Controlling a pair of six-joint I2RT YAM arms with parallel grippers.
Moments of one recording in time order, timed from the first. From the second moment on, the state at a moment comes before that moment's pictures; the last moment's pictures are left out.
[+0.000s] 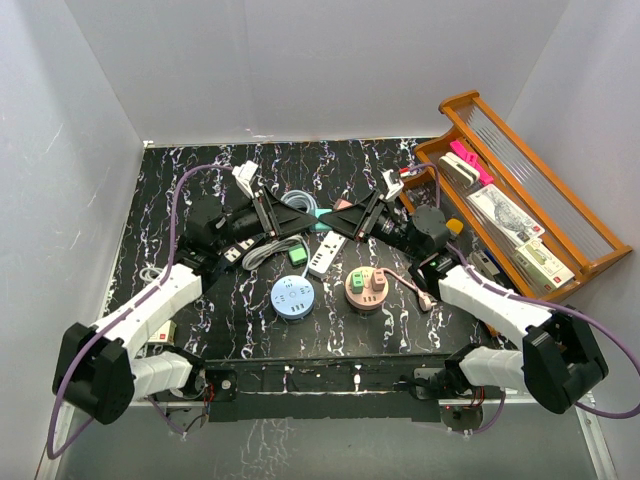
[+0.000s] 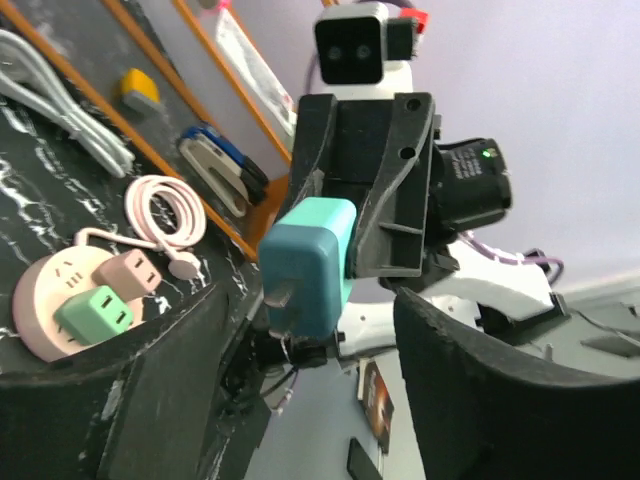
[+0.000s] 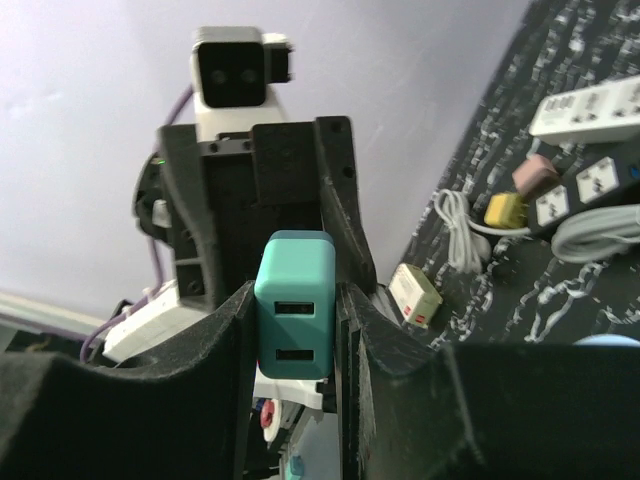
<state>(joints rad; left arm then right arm) -0.46 1.17 0.75 0.48 0.71 -1.14 0.55 1.21 0.69 0.69 -0.49 1.23</state>
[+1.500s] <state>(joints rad) -0.46 0.63 0.71 -0.27 -0.26 -0.25 0.68 2.00 1.69 -0.85 0.48 1.08</state>
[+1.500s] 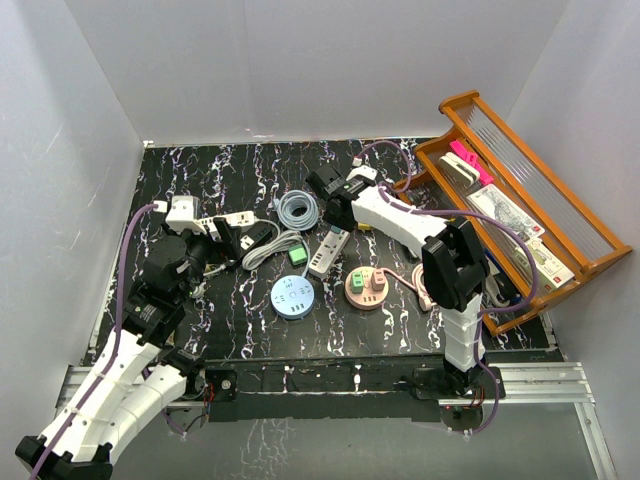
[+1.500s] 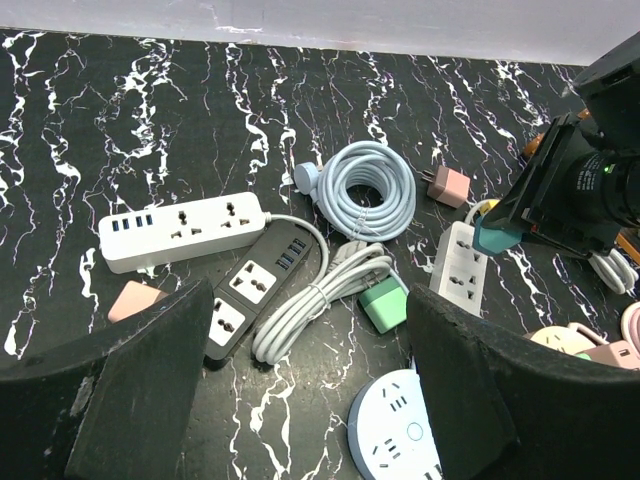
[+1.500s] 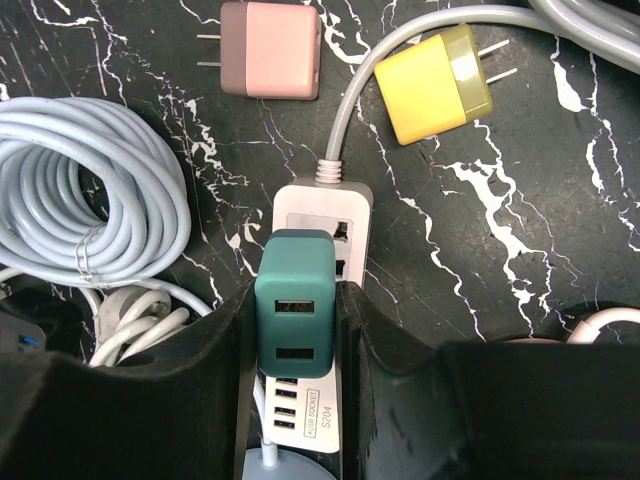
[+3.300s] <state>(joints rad) -0.46 0.68 0.70 -0.27 -0.26 -0.23 0.63 2.17 1.87 -1.07 0.43 1.20</state>
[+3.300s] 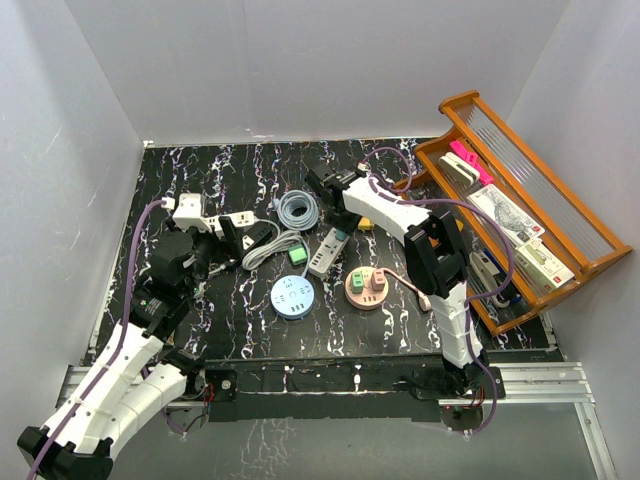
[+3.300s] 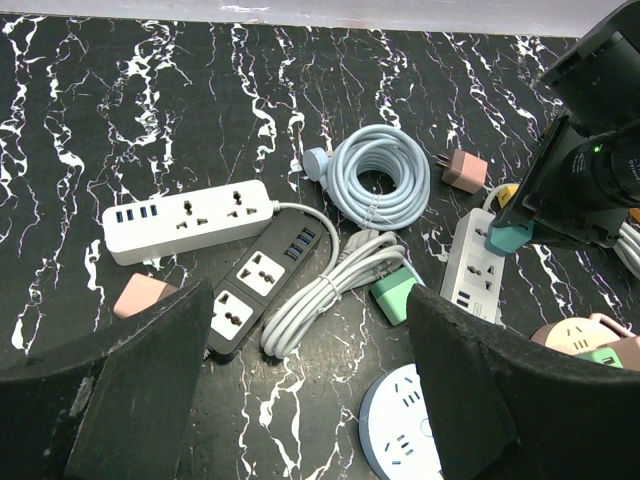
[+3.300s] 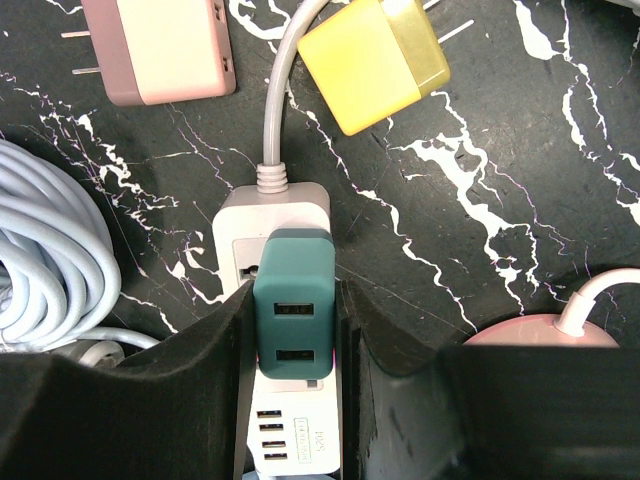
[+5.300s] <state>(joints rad) -0.46 0.97 0.80 -0.17 0.01 -0.38 0.42 2.05 1.54 -0.66 0.38 1.14</state>
